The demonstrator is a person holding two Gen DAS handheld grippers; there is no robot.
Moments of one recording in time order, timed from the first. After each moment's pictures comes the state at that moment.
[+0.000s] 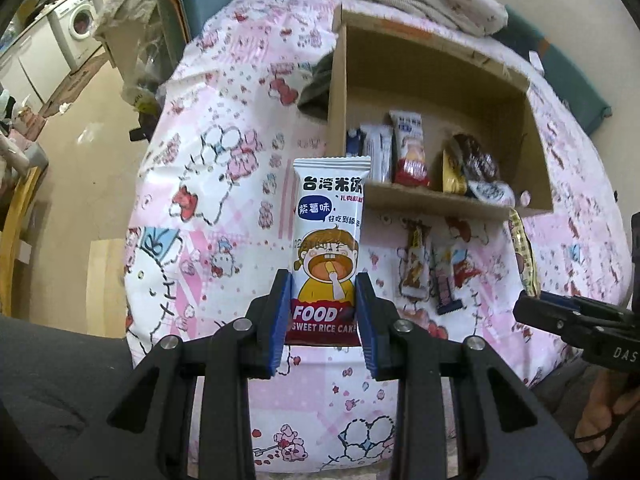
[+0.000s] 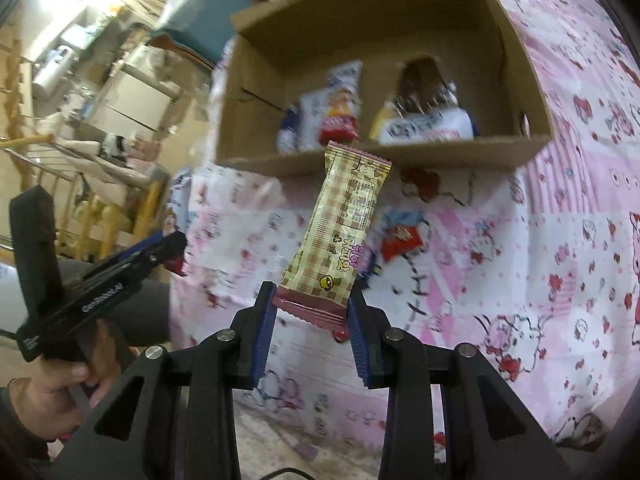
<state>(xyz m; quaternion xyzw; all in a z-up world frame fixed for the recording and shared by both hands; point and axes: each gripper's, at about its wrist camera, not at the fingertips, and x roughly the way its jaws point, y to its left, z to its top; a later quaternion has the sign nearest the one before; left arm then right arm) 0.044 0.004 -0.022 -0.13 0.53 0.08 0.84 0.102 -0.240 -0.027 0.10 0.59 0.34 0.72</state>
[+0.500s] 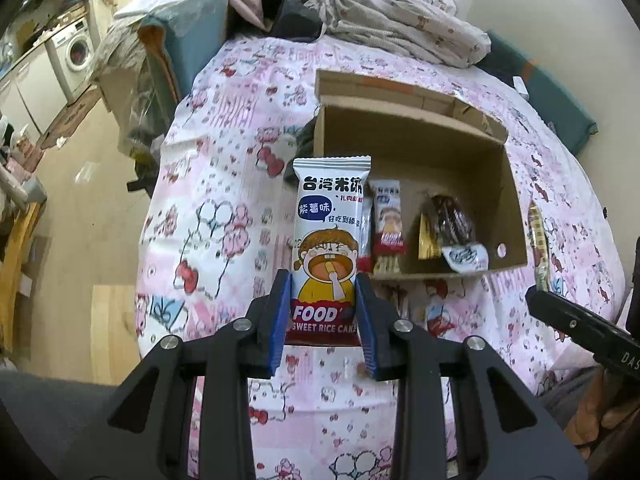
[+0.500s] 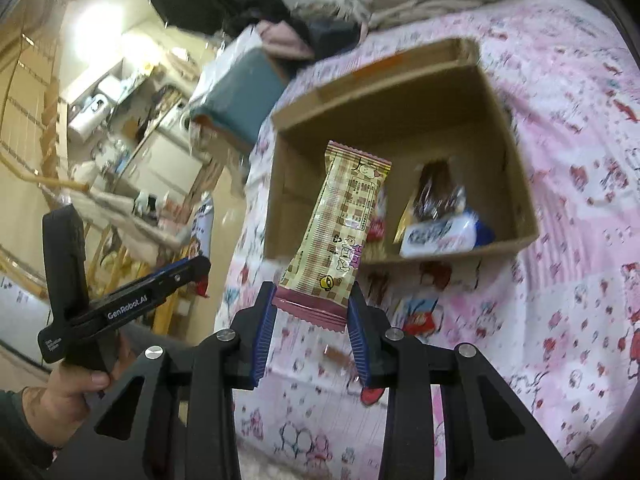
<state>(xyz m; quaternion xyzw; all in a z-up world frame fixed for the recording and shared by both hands) 0.081 0.006 0.028 -0.11 0.48 0.06 0.87 0.116 -0.262 0.018 0.17 0.48 0.34 0.79</state>
